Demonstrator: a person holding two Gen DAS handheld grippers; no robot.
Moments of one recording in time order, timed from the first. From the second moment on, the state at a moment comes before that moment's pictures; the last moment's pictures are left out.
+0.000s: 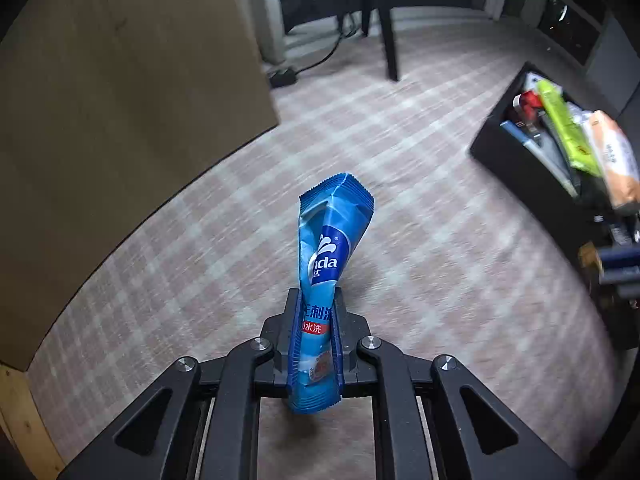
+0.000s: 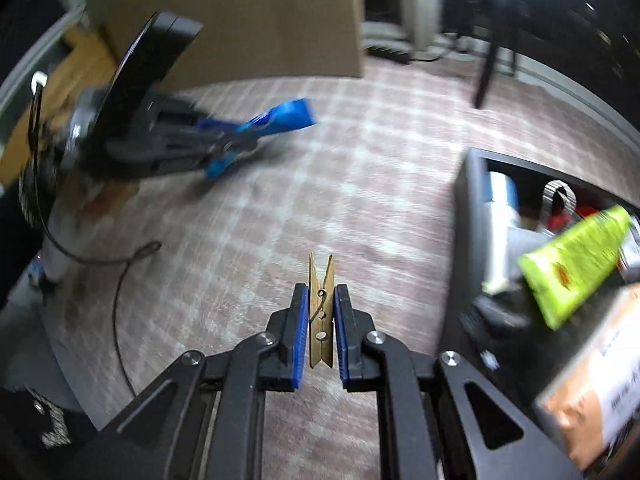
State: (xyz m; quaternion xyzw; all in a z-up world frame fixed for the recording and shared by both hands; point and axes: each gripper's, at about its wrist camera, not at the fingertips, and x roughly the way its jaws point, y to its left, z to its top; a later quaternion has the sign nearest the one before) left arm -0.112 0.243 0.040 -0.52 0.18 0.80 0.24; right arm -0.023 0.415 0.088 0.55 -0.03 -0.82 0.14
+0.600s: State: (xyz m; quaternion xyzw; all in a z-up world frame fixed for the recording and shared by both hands) left arm -0.087 0.435 0.137 -0.44 0.20 0.80 0.36; right arm 0.079 0.594 0.137 0.51 -0.11 -0.85 -0.09
